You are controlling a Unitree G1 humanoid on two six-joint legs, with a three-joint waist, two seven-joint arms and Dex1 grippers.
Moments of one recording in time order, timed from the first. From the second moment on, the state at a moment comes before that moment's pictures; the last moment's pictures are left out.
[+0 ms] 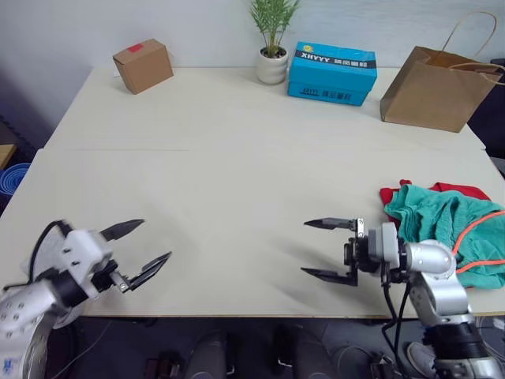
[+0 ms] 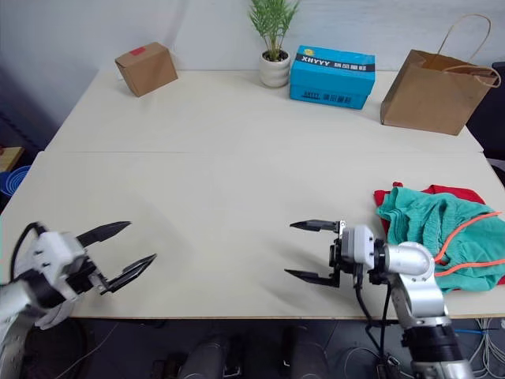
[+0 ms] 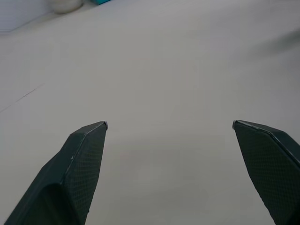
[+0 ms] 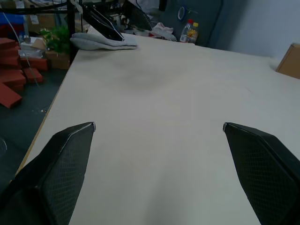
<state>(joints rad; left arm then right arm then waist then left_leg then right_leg) 0.38 0.56 0.52 -0.48 -0.44 0.15 -0.78 -0.13 -0.50 -0.01 -0.05 0.44 -0.24 1.36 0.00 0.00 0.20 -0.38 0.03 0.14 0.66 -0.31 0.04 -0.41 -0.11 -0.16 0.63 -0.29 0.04</state>
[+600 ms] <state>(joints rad) 0.99 0.19 1.02 -0.34 -0.61 0.18 -0.61 -0.11 -0.52 0.08 -0.26 0.60 -0.06 1.37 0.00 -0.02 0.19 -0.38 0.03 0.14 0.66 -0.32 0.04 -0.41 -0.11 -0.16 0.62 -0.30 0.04</state>
